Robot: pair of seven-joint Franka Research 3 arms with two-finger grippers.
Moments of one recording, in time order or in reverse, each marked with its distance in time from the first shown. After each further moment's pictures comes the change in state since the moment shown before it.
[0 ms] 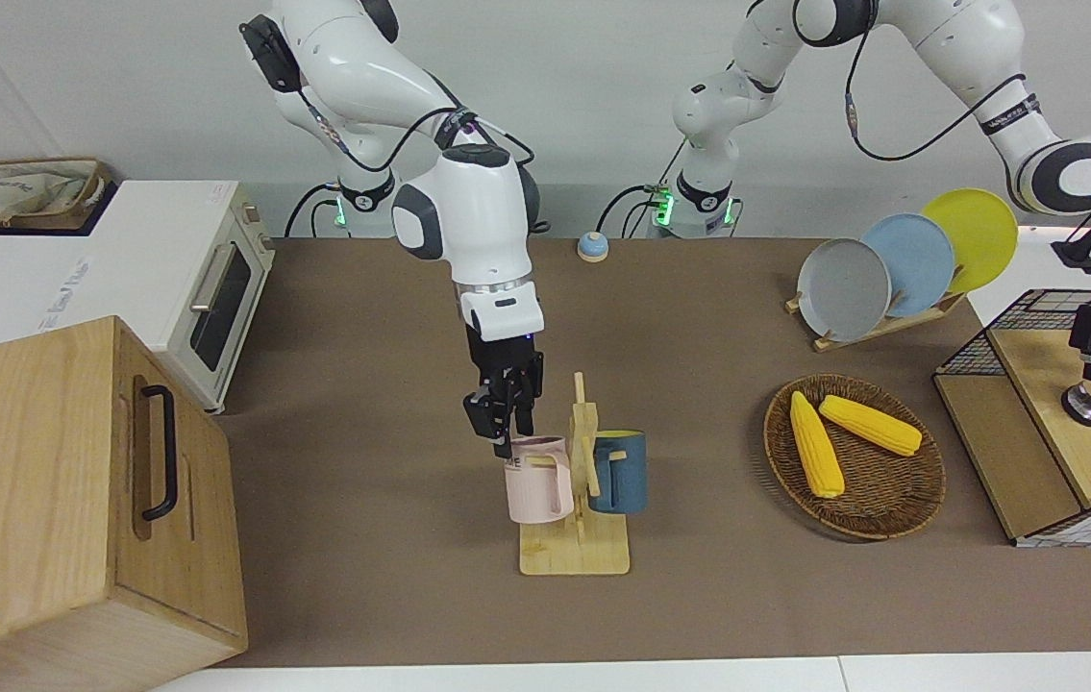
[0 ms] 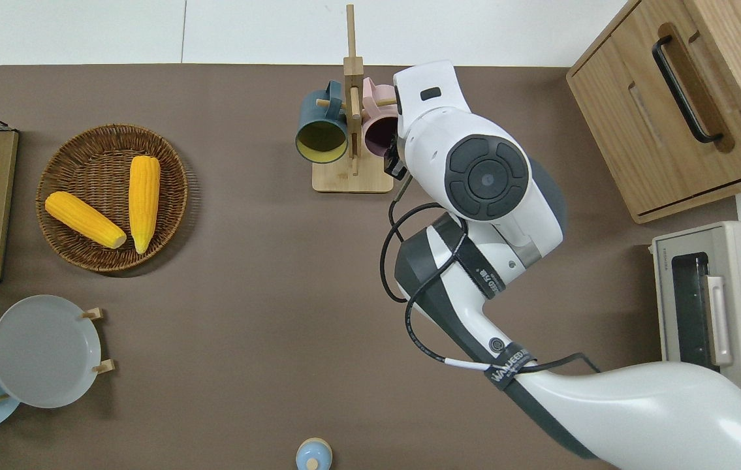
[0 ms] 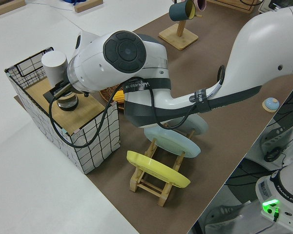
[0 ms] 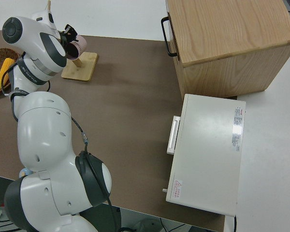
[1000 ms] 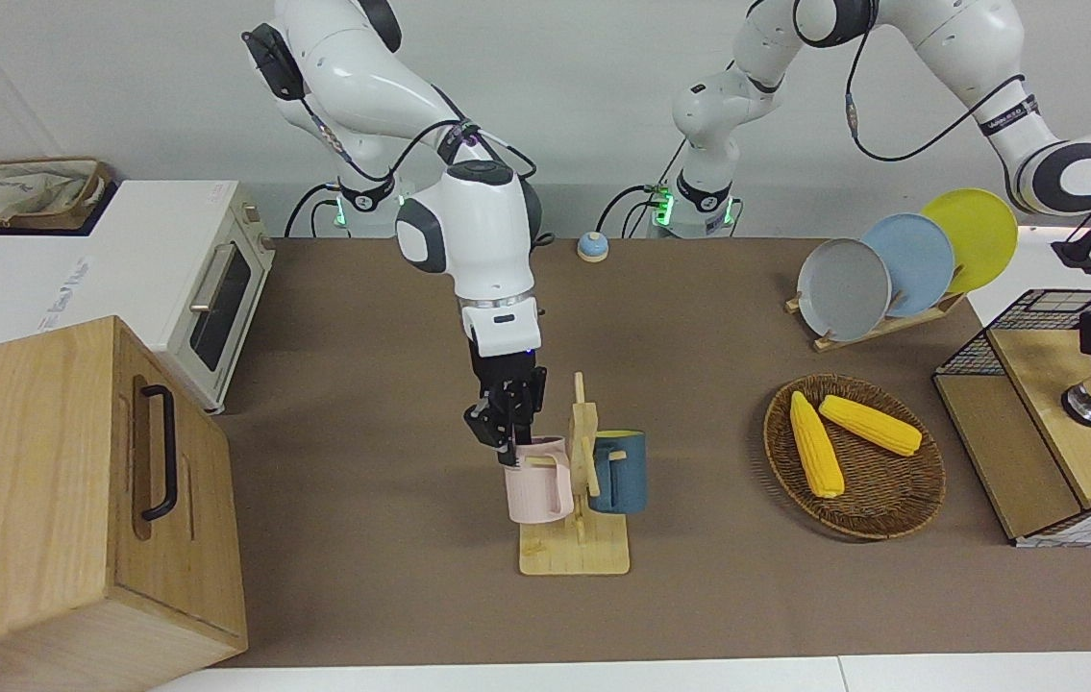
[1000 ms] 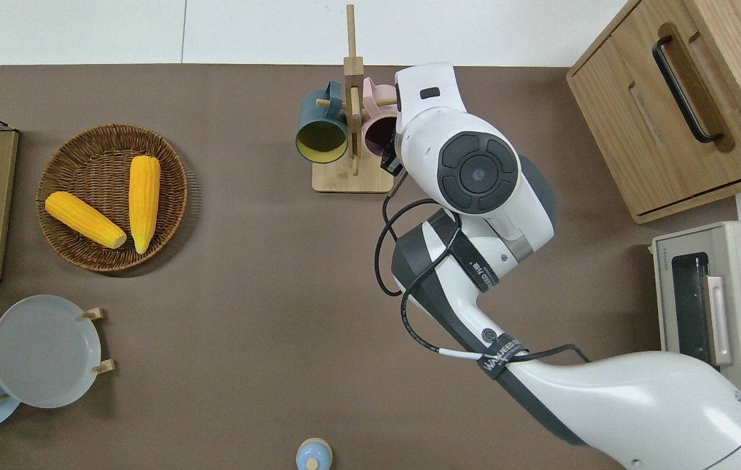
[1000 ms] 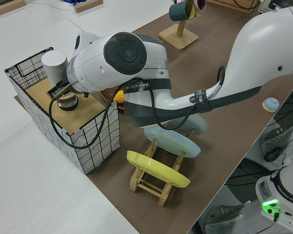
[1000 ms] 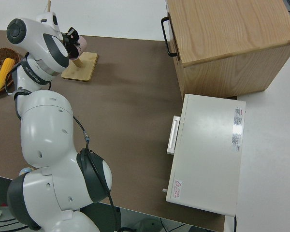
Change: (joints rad) left arm 0.000 0.000 0.001 0.001 -0.018 0.008 0.001; right arm 0.021 0.034 -0.025 0.022 -0.002 0.001 0.070
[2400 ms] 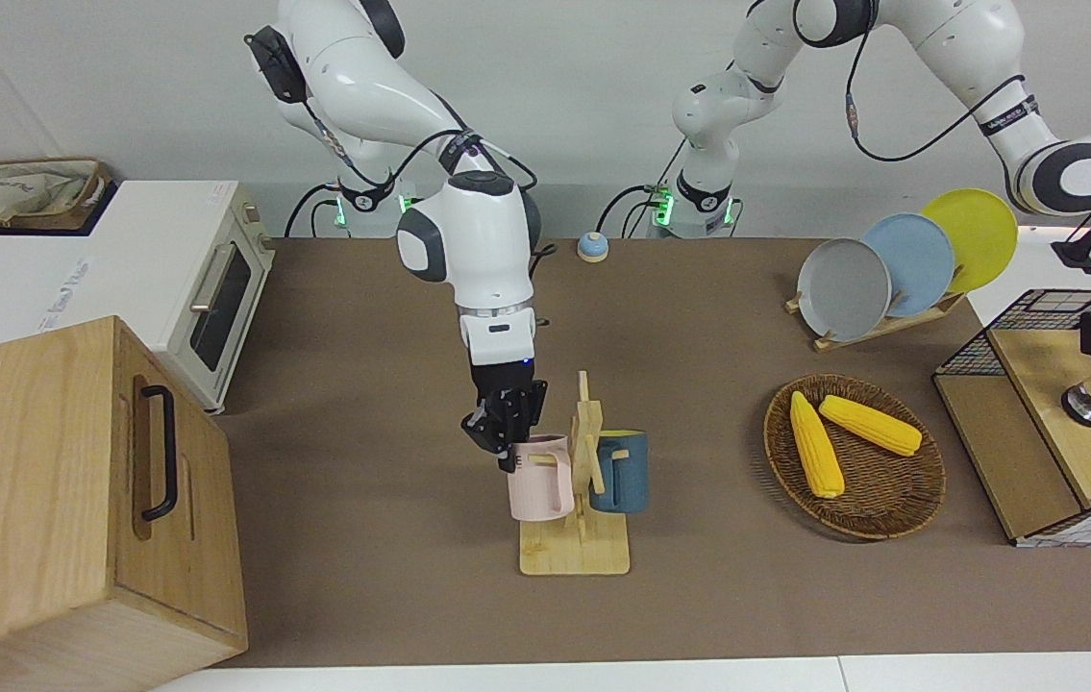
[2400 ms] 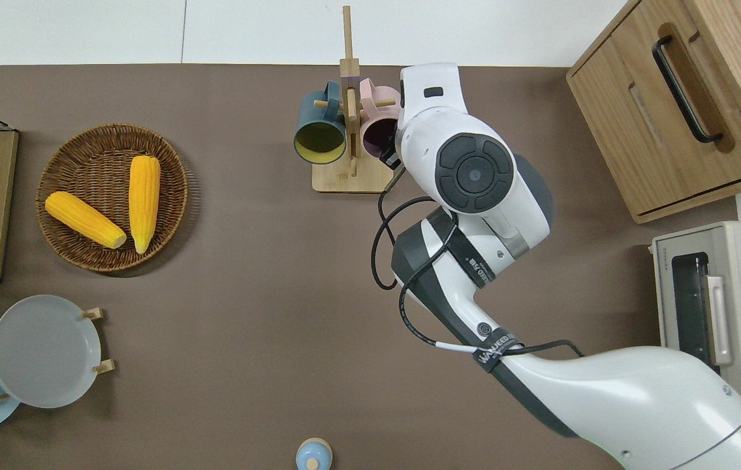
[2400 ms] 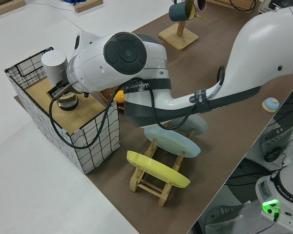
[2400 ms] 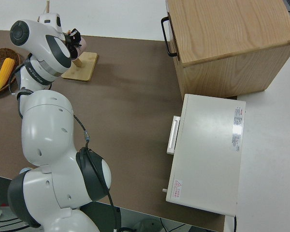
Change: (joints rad) left arm 0.000 0.000 0.000 0.001 -0.001 0.000 -0.008; right arm 0.027 0.015 -0.043 0.005 0.000 0.030 0.080
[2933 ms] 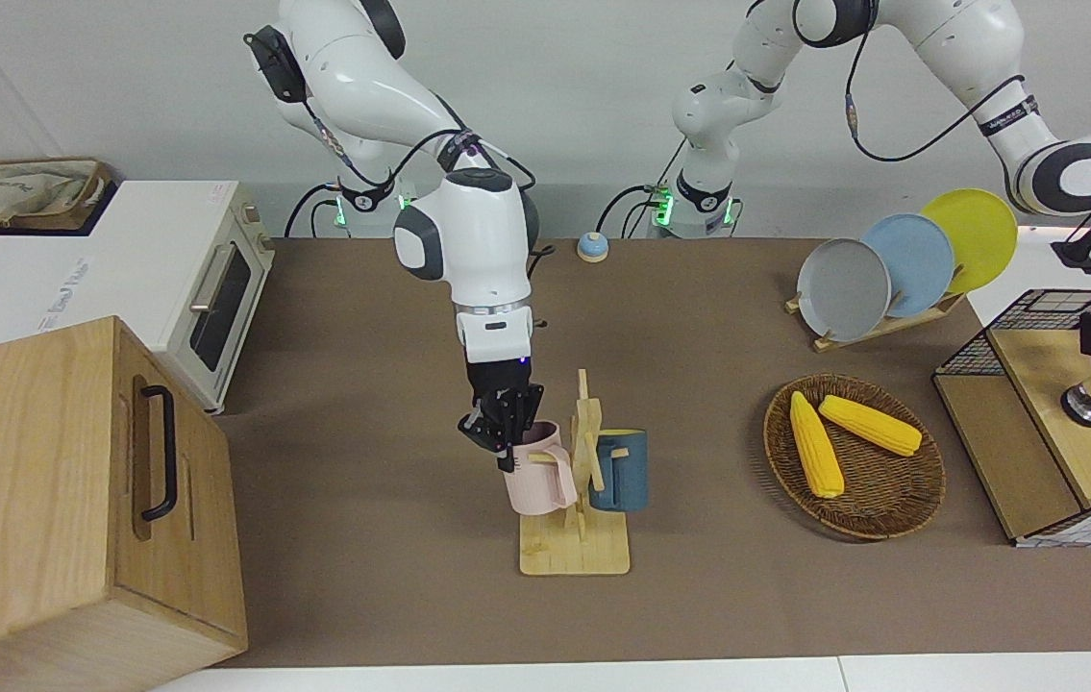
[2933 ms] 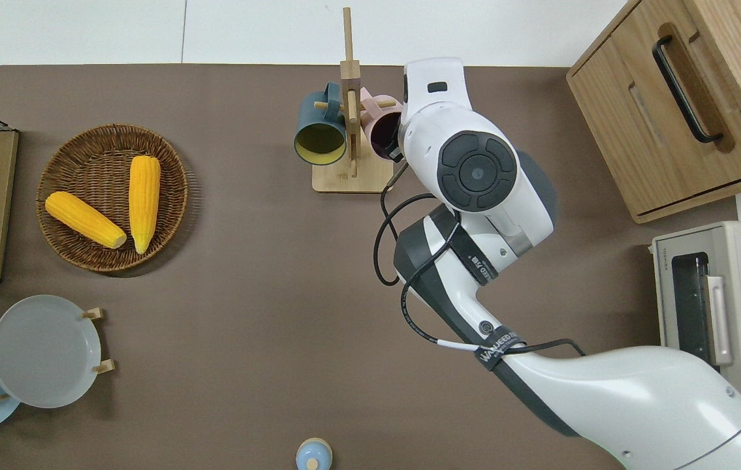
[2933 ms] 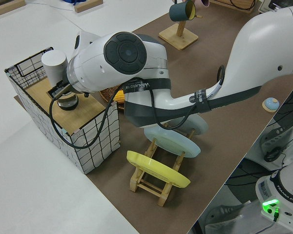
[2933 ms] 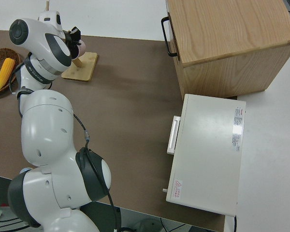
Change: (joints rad) left arm 0.000 0.000 -0.001 0.000 0.000 0.000 -0.003; right arm 0.009 0.000 -0.016 0.015 -0.013 0.002 0.008
